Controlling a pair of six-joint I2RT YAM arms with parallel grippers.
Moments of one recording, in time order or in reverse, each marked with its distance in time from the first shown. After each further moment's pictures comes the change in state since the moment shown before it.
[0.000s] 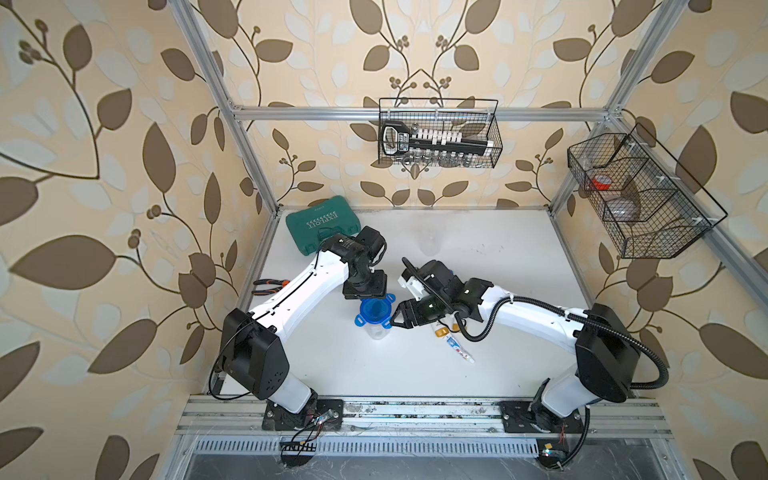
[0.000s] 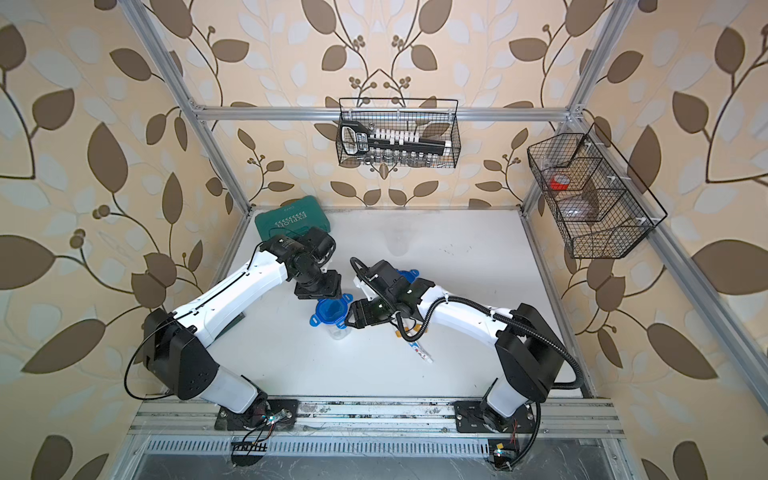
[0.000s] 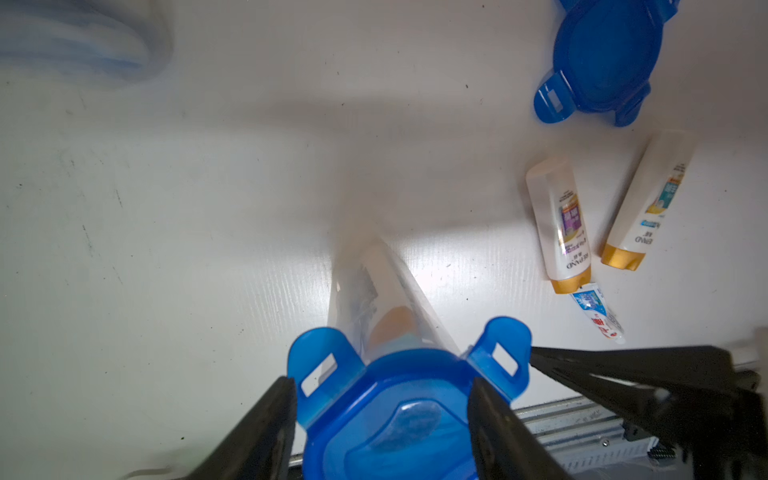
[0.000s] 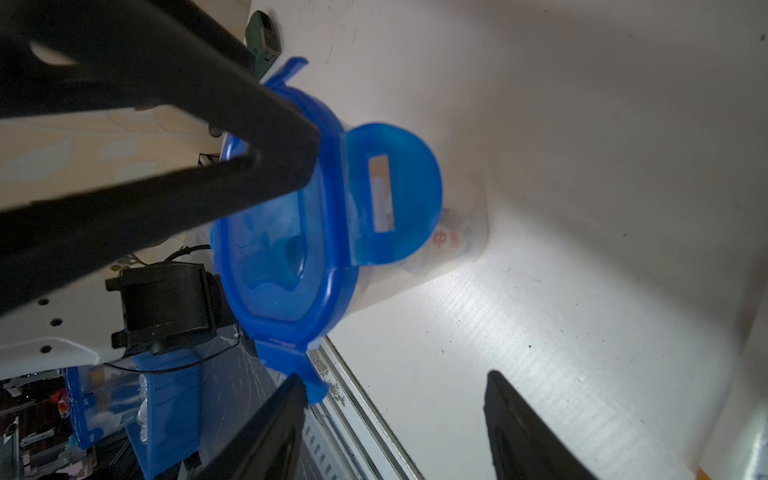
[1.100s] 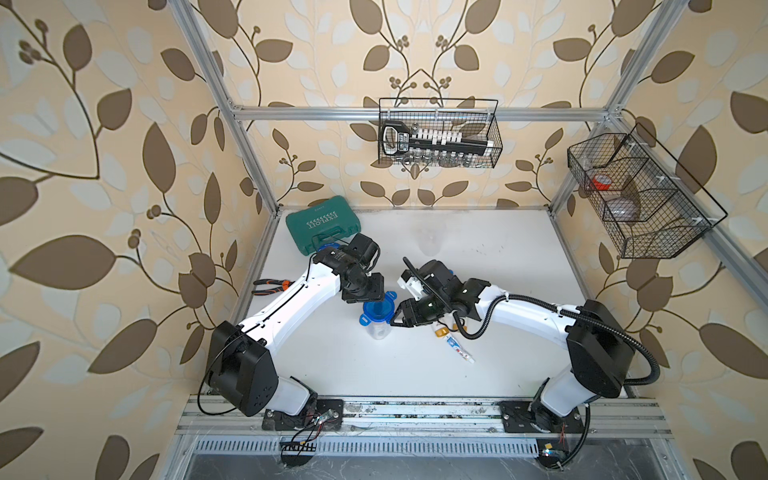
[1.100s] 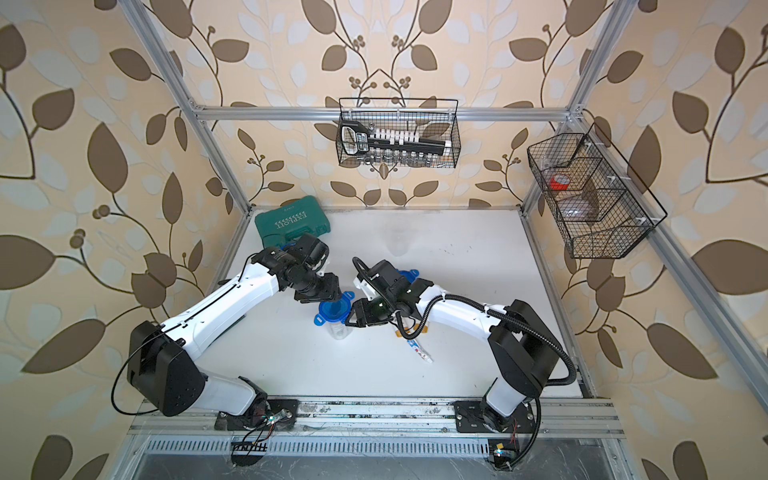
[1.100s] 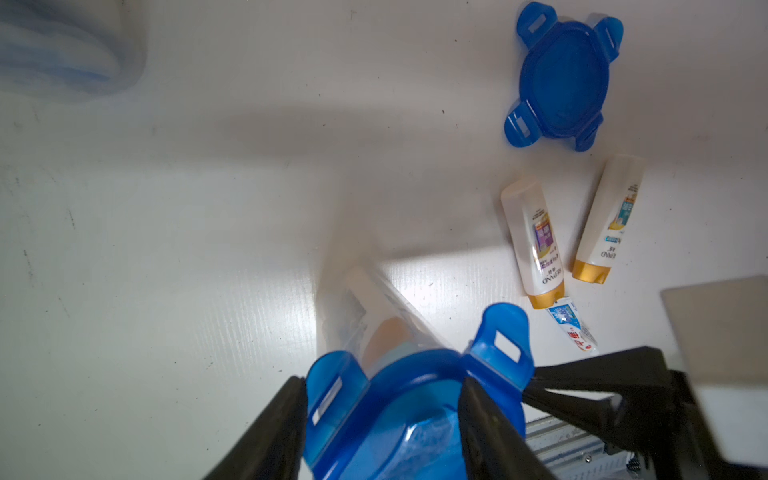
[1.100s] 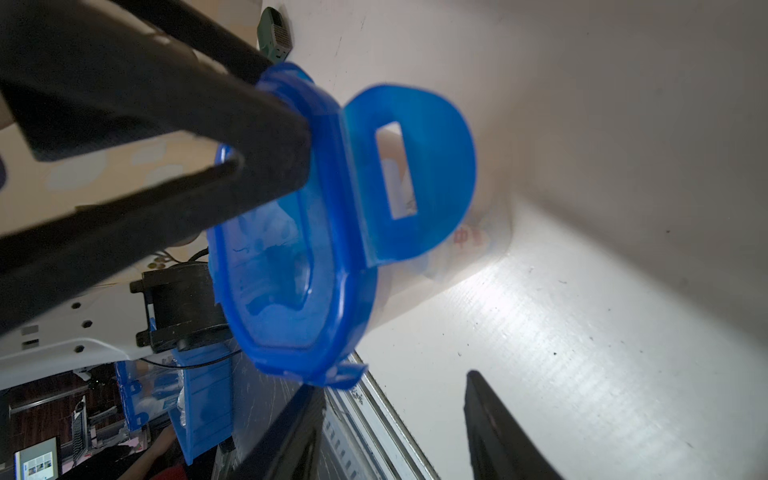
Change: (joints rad) left arm 0.016 -0.096 -0.148 0.166 0.051 -0.023; right arm -0.028 0.024 -0.027 0.064 -0.080 0.051
